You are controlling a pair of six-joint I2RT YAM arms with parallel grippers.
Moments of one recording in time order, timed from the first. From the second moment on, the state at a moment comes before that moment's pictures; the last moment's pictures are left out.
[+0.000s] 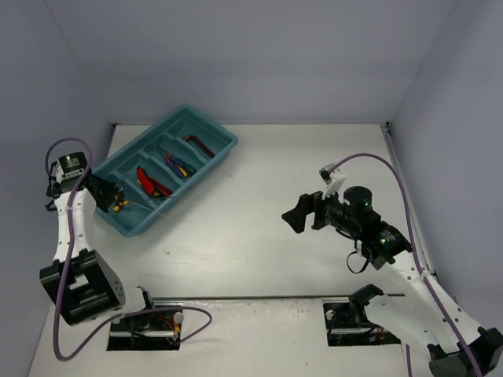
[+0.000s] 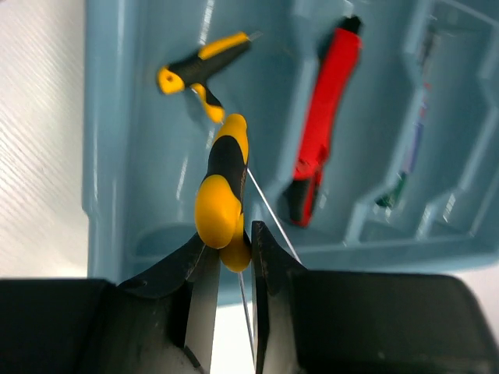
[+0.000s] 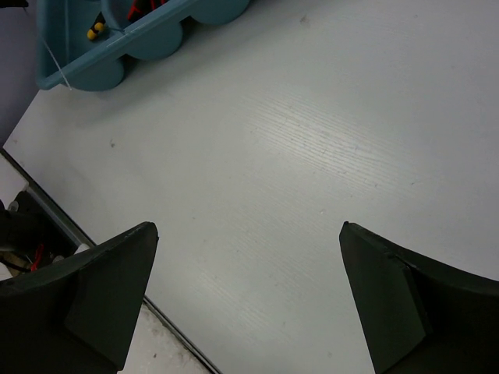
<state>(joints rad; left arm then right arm) 0.40 1.33 1.15 -0.75 0.02 -0.78 0.49 0.80 0.72 -0.32 -0.29 0.30</state>
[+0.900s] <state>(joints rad) 0.40 1.25 1.34 -0.82 0.14 -0.66 0.51 0.80 0.86 -0.45 -0.10 0.24</state>
